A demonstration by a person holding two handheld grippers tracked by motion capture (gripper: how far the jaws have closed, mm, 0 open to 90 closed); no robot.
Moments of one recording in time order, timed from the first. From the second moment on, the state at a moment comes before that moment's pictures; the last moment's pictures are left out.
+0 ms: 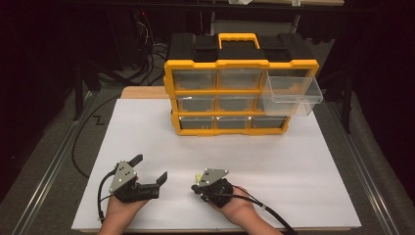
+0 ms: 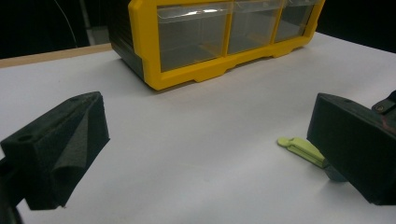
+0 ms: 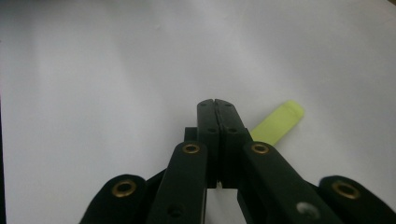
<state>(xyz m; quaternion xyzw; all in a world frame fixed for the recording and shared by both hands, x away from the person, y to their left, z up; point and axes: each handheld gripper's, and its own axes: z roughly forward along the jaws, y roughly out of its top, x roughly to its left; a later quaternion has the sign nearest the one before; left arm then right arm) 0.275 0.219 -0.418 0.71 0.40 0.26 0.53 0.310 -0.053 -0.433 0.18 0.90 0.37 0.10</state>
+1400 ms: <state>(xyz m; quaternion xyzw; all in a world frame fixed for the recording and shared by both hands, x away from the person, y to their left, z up) 0.276 0.219 -0.418 0.71 0.40 0.25 0.53 0.331 -0.109 -0.413 0.25 0.87 0.42 0.09</state>
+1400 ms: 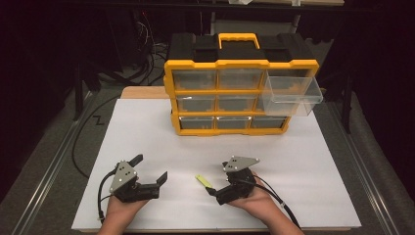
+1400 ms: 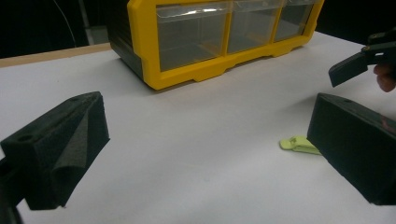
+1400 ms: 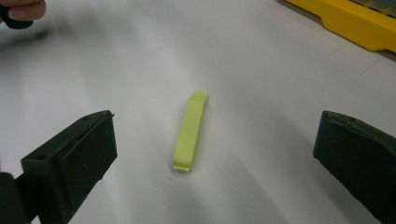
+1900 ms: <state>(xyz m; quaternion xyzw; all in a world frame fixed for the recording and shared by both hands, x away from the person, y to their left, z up) 0.275 0.219 -0.418 0.71 0.39 0.25 0.53 0.341 -0.080 -0.433 0.24 0.89 0.37 0.07</state>
